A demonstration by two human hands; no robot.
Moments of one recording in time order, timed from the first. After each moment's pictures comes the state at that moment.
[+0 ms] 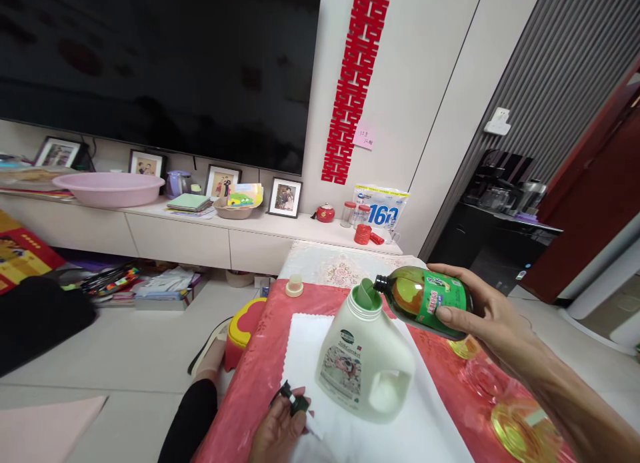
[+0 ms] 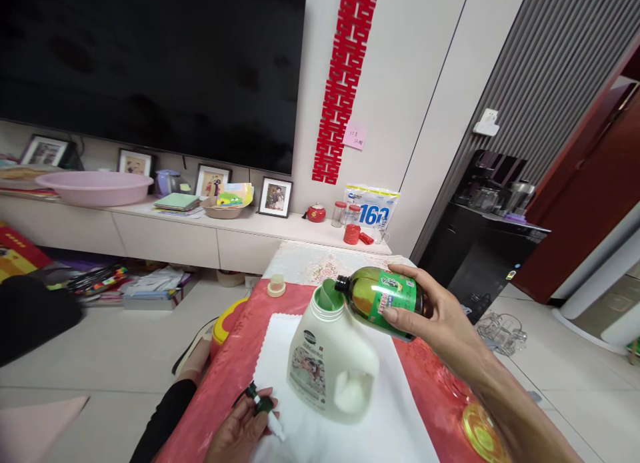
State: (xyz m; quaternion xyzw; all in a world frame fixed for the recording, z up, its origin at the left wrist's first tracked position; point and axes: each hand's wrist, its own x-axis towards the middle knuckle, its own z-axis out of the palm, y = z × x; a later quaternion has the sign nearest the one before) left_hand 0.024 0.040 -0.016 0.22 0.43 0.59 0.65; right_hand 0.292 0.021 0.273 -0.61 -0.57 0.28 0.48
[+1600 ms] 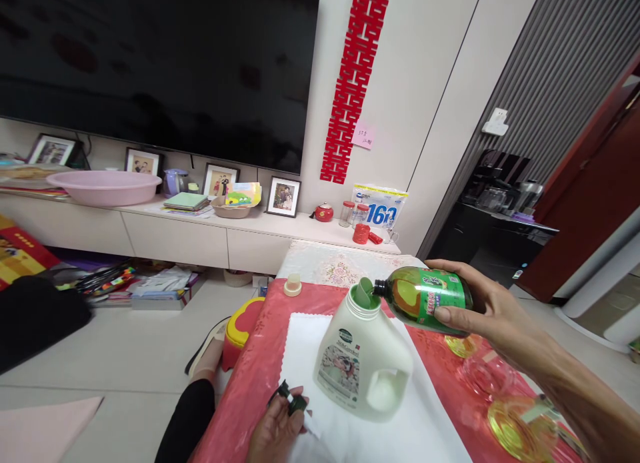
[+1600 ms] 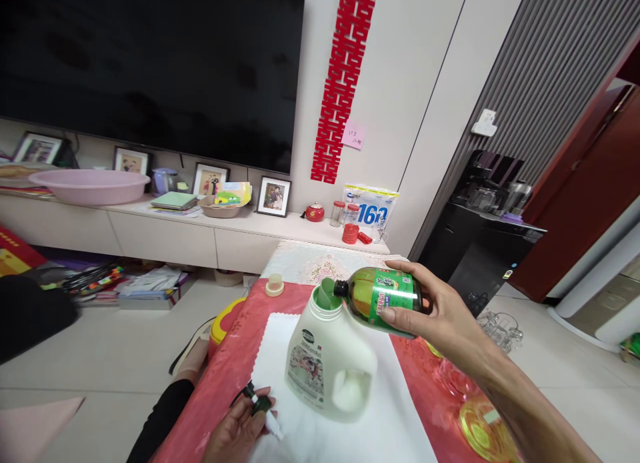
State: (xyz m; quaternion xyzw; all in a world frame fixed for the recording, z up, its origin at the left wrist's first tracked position) left_hand 0.025 0.042 -0.023 0.22 0.43 0.59 0.65; right_hand 0.291 0.019 0.288 -0.62 -0.60 0.27 0.42
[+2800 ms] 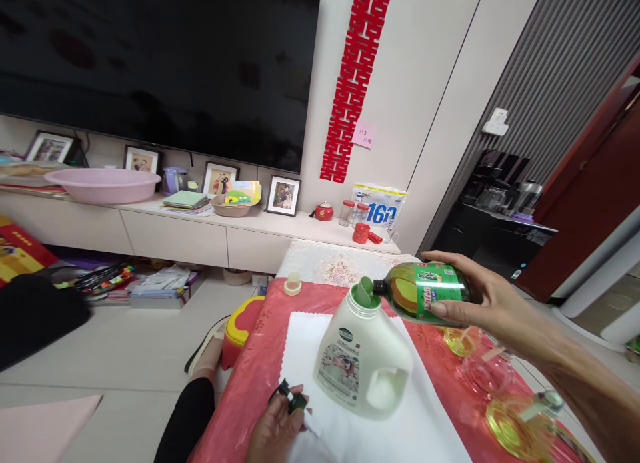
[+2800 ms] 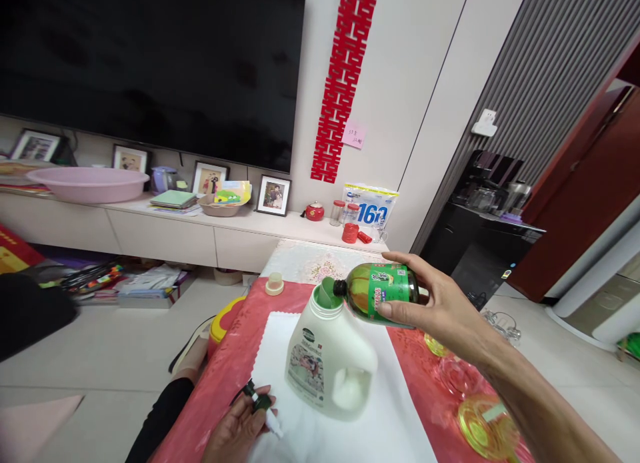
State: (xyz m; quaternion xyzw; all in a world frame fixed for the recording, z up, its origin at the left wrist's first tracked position) left_hand 0.025 0.042 -0.023 0.21 0.43 0.59 0.65; right_hand 0.294 0.025 0.302 -0.62 -0.63 0.27 0.38
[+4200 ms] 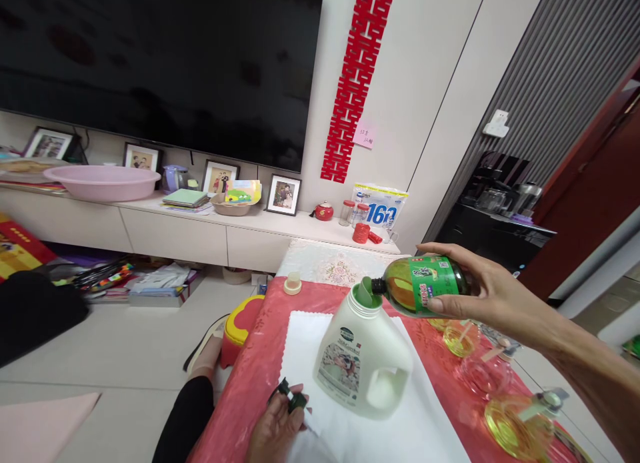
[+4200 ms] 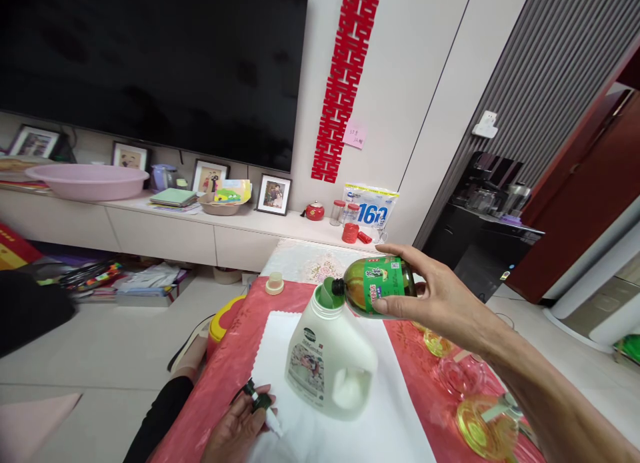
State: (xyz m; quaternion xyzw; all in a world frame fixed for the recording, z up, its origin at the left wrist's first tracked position) left_hand 0.026 0.039 -0.010 0.21 0.44 0.59 0.65; right_hand 0.275 0.027 0.327 -0.64 -0.66 0.22 0.33
